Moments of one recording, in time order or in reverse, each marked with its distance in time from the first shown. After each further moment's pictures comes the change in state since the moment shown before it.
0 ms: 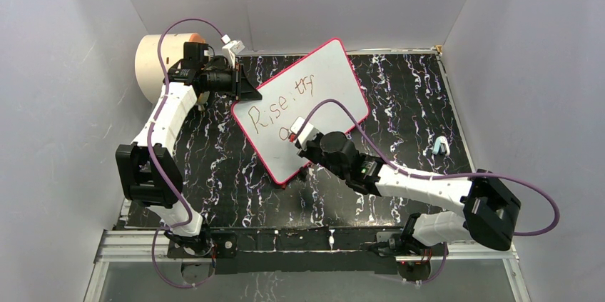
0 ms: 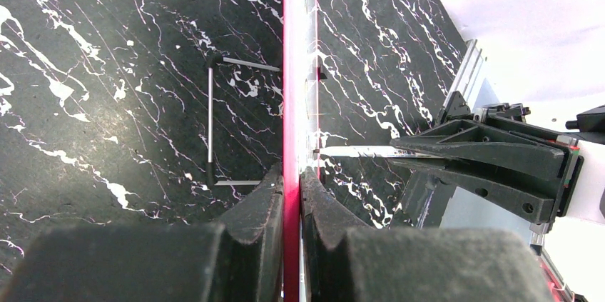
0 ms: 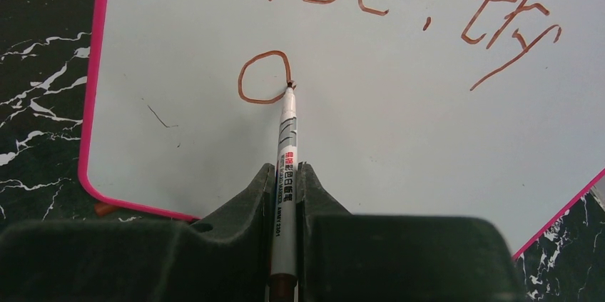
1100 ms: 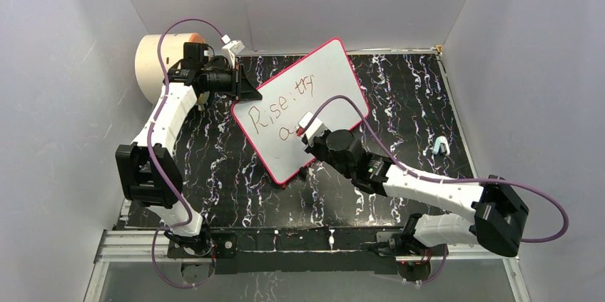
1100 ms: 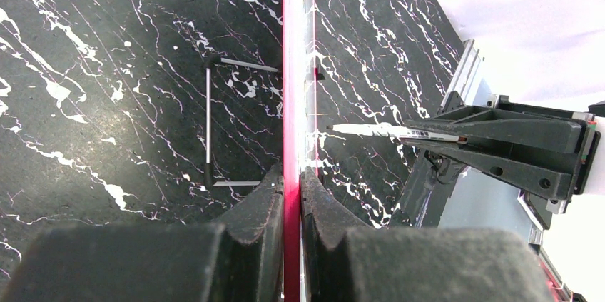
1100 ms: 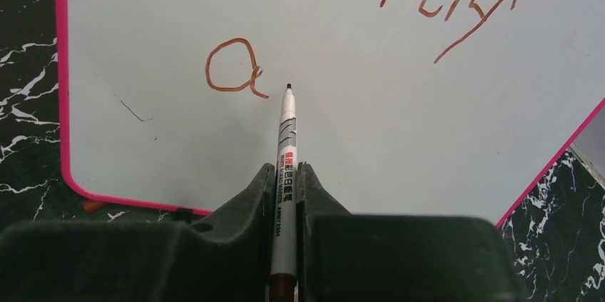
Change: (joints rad) left arm 0.000 -0.001 -0.003 0.003 0.006 -0.003; right arm -0.014 -0.069 0.000 -0.072 0.043 0.046
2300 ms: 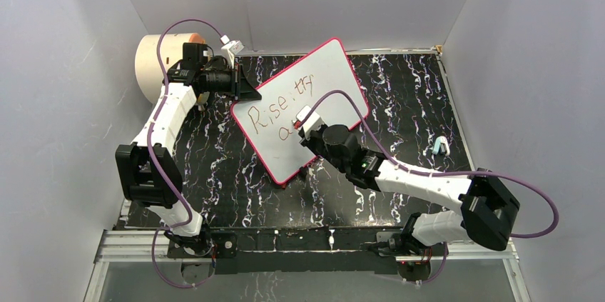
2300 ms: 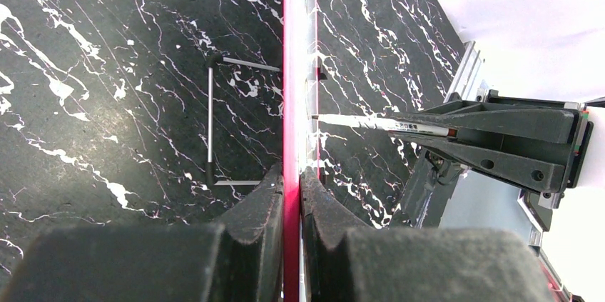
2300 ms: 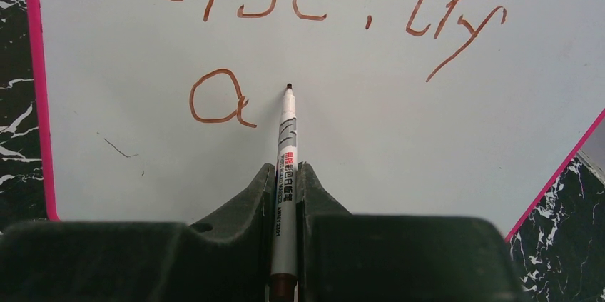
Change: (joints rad) left arm 0.006 -0.001 -0.006 0.005 0.002 -0.002; right arm -0.038 0.081 0.025 0.087 -0.005 0.016
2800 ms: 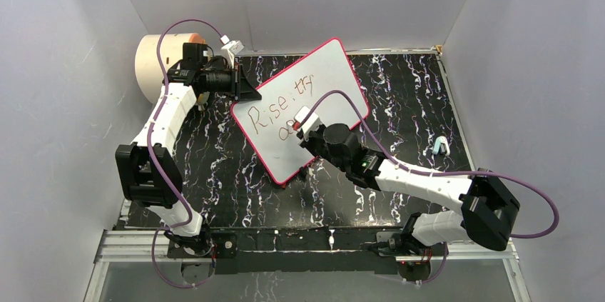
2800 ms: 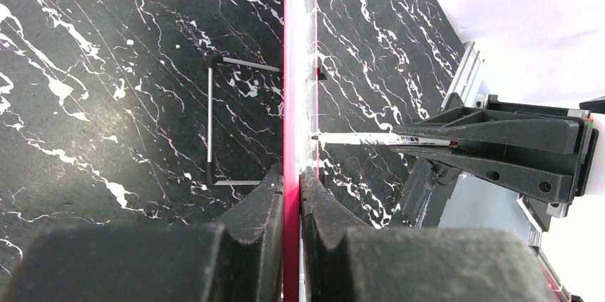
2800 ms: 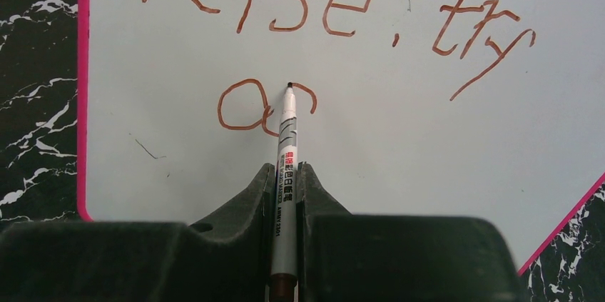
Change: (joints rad) left arm 0.000 0.000 0.000 0.001 0.001 -0.002; right arm -0.001 0.002 0.009 0.010 -0.085 0.000
